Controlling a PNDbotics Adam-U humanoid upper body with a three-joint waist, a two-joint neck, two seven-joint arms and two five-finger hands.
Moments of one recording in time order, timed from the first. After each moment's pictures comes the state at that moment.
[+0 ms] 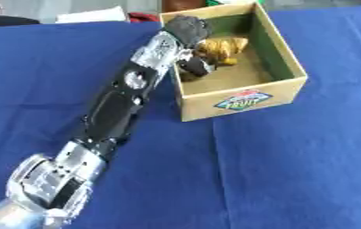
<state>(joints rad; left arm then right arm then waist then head) -1.21 0.27 -0.12 -0.89 -1.69 -0.06 -0.22 -0.54 -0.29 0.07 -1.98 -0.13 -0.14 0.07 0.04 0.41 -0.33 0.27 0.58</state>
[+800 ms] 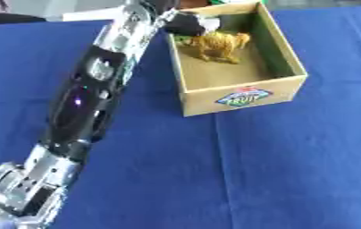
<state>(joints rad) -1.07 0.36 -0.12 -1.44 -1.17 0.06 0.03 -0.48 -0.29 0.04 -1.98 -0.13 -0.13 0.03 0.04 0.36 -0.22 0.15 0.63</state>
